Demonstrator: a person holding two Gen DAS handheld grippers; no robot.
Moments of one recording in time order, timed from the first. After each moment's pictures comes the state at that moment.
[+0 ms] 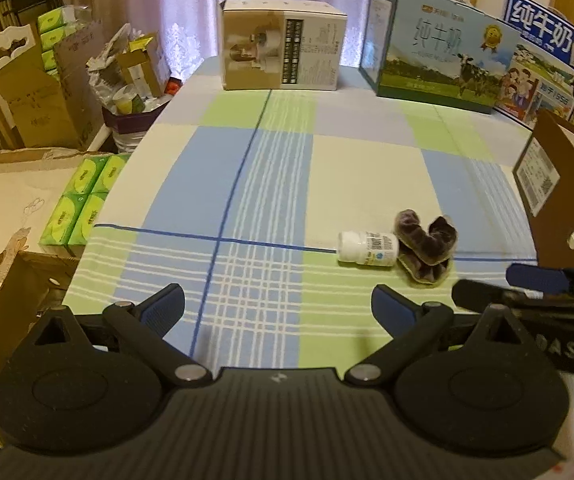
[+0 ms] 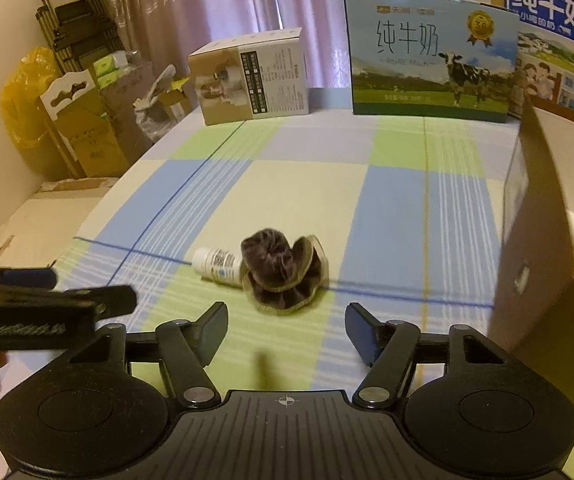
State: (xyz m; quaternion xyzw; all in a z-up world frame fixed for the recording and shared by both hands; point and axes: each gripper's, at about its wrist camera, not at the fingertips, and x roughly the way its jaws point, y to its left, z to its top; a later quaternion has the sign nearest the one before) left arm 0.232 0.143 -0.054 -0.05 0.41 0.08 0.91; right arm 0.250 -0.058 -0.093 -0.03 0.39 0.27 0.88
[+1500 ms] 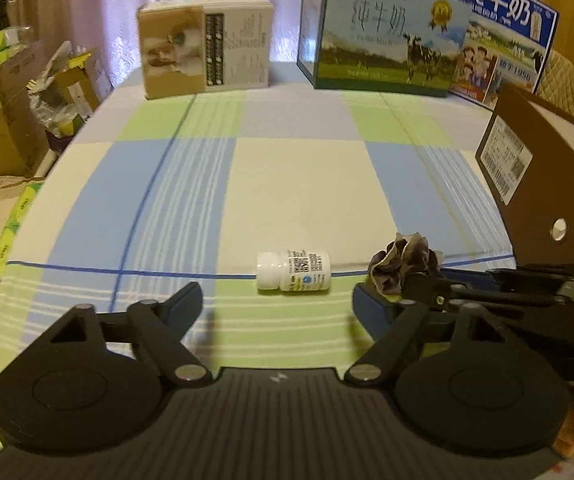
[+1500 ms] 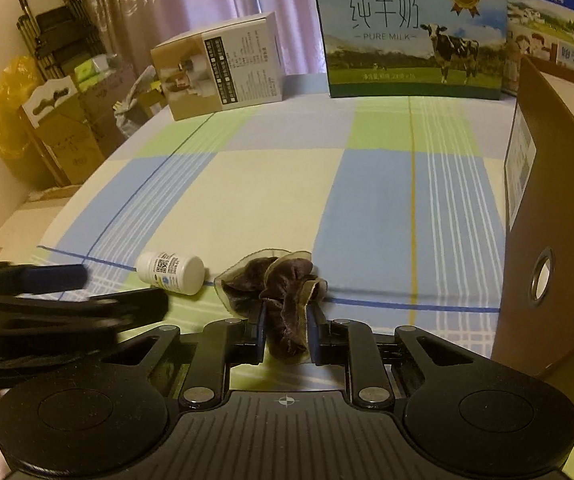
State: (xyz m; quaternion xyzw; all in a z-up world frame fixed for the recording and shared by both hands) left arm 0.279 0.100 -0.083 -0.03 0.40 0.01 0.92; right arm 0.284 -0.075 -0.125 -0.01 0.40 0.26 0.88
